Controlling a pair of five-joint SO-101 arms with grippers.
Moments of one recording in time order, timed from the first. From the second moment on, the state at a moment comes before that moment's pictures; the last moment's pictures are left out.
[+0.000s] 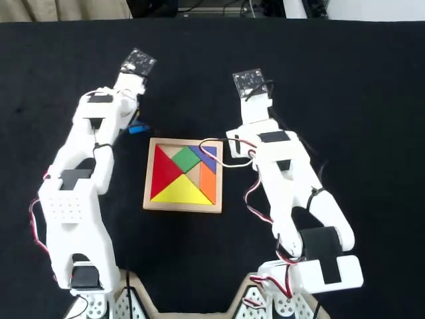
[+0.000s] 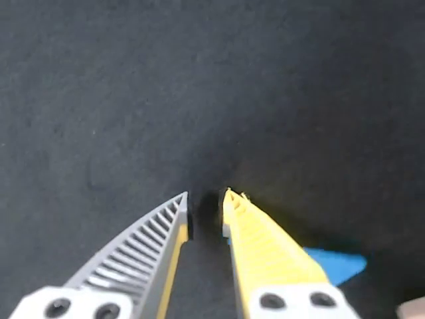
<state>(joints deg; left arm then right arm) -7.0 35.1 -4.6 36.2 -33.4 -7.6 -3.5 38.5 32.8 7.2</state>
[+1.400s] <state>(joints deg) -4.5 33.3 -13.6 65.8 -48.7 -7.6 -3.5 38.5 32.7 7.2</state>
